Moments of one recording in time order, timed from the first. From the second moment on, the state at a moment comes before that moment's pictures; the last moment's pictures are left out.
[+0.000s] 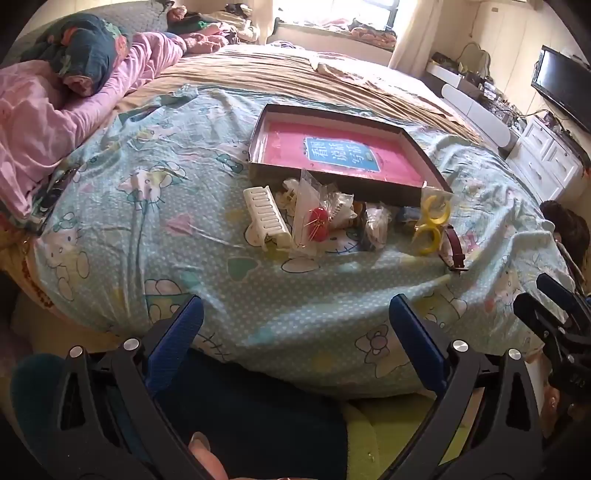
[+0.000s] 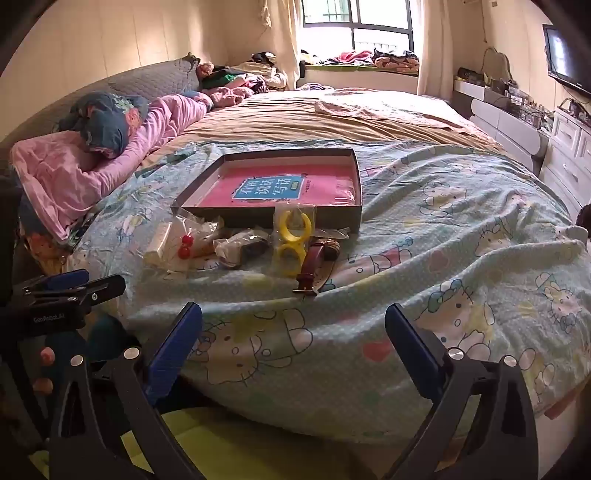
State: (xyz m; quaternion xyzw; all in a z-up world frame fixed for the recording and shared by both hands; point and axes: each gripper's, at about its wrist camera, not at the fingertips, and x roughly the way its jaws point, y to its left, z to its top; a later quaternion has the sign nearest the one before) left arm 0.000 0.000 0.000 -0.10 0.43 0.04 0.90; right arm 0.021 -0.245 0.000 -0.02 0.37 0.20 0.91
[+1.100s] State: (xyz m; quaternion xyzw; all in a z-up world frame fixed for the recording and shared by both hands) left arm -0.004 0.000 0.012 -0.09 0.42 0.04 0.90; right arm 0.016 -0.237 0.006 -0.03 0.36 0.21 0.91
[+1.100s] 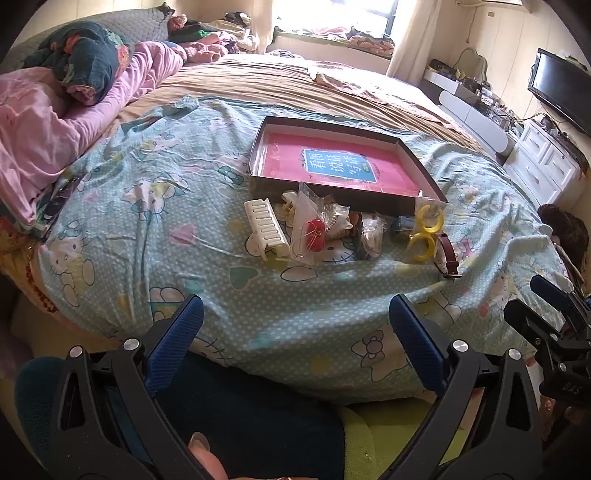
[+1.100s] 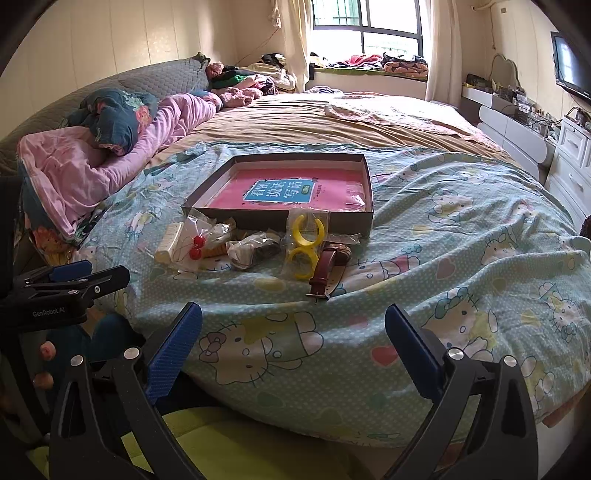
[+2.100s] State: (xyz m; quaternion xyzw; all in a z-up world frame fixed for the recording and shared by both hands) left arm -0.007 -0.002 0.012 -0.09 0.41 0.04 0.91; right arm 0.015 -0.234 0.001 -0.03 0.37 0.21 0.90
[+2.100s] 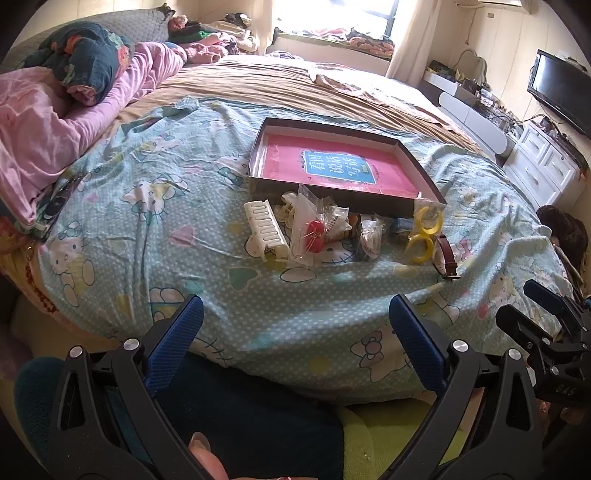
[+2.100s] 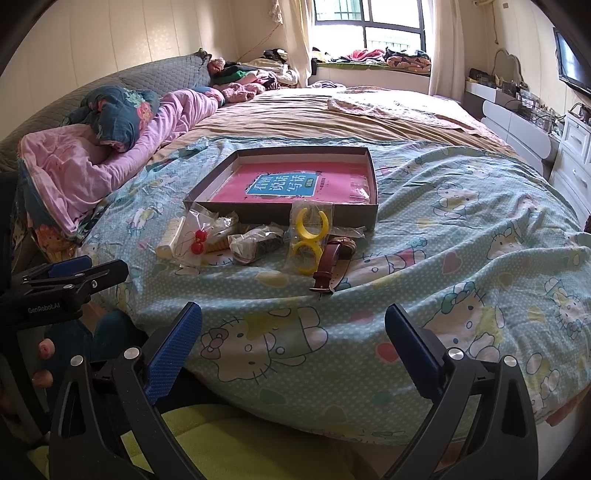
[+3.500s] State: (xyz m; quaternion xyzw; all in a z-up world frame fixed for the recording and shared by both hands) left arm 0.067 0.065 -0.022 -0.15 0.46 0.09 0.87; right arm 0.085 -0.197 -0.013 -0.03 0.38 0.25 0.89
